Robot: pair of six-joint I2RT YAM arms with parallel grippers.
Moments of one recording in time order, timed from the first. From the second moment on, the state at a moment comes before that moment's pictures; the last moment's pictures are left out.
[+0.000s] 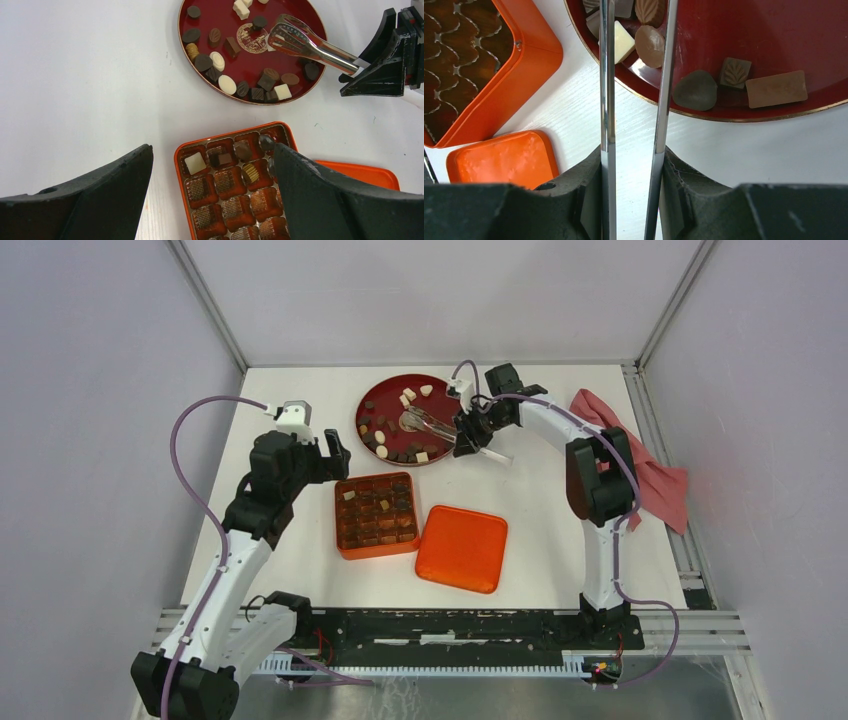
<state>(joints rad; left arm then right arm) -0.21 0.88 0.83 -0.34 -0.03 -0.18 0.36 2.14 1.70 -0.60 -0.67 -0.39</state>
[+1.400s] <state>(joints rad) -0.21 0.79 0.80 -0.33 -0.13 -0.18 0.74 1.78 1.24 -0.52 -0.55 -0.59</state>
